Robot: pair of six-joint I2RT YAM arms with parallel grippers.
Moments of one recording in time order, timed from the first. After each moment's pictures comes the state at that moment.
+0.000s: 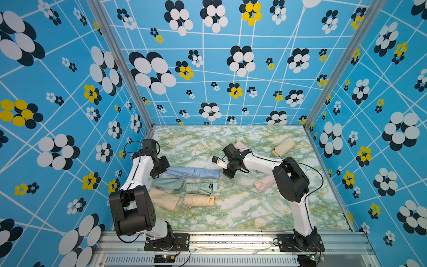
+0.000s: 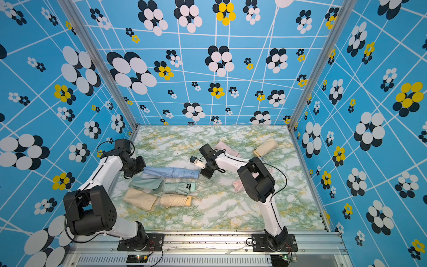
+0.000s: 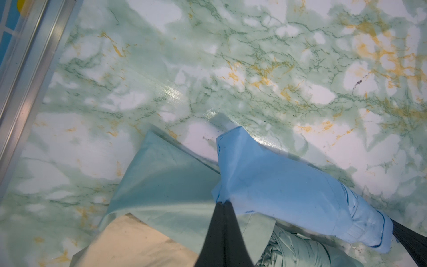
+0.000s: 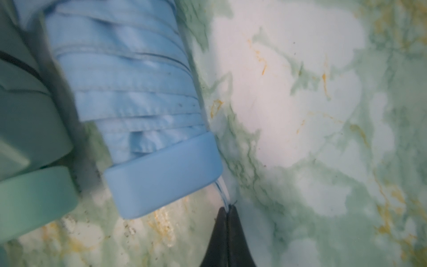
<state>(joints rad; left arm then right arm) 0.24 1.50 1.12 -0.83 0.11 -0.30 0.71 2.14 1.53 -0.55 -0.16 -0.48</state>
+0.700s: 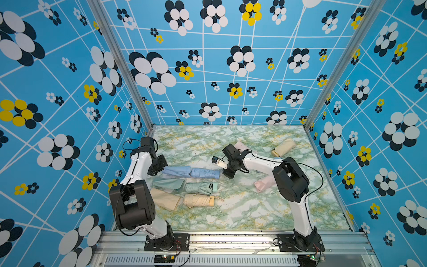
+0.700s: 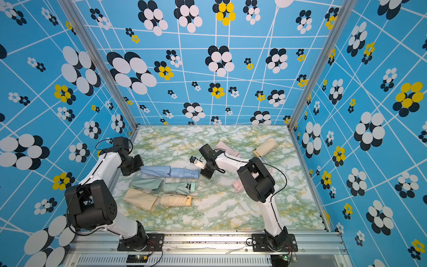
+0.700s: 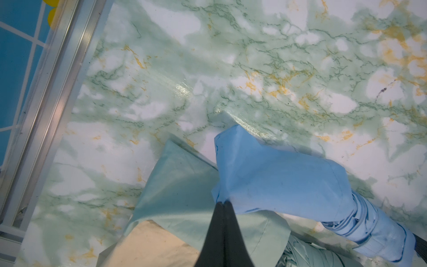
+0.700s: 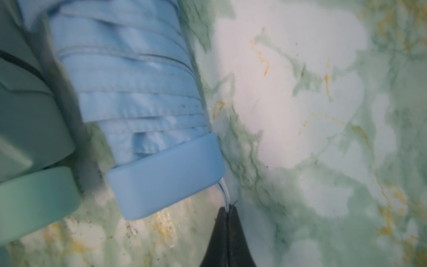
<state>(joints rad) 0.27 1.58 1.19 -0.88 0.06 -0.26 0.71 2.14 1.53 -0.55 -0.16 -0.48</state>
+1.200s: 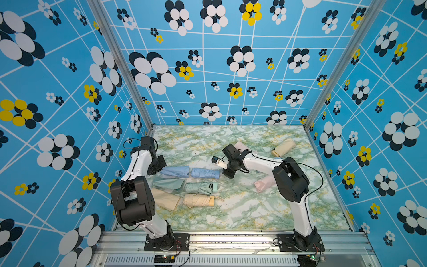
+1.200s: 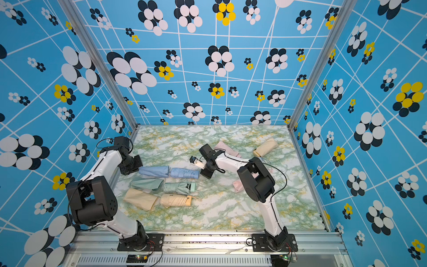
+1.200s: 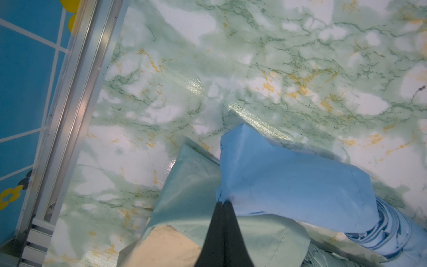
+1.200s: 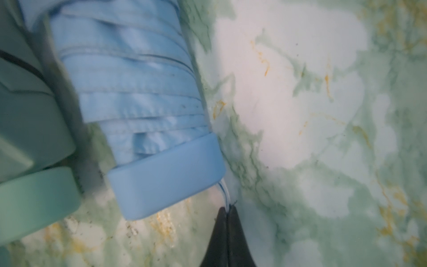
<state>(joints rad) 0.27 1.62 1.21 -0.90 0.01 -0.22 0.71 2.14 1.53 -0.55 -0.17 -0.48</state>
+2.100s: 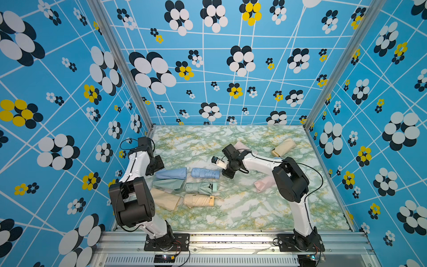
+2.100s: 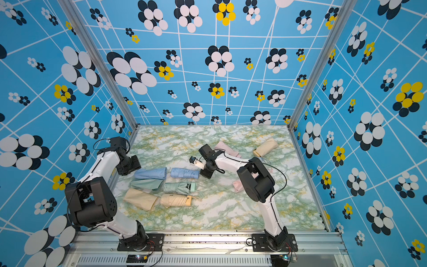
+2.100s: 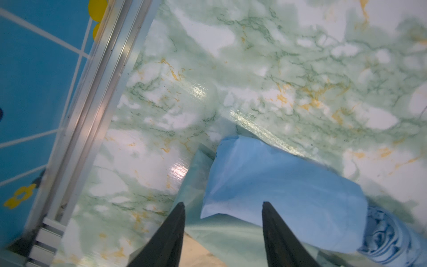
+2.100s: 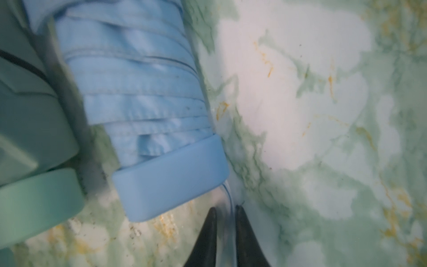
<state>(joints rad) 0.30 1.58 1.19 -0.86 0.00 -0.21 0.72 2.14 1.53 -0.55 -0.16 -0.46</state>
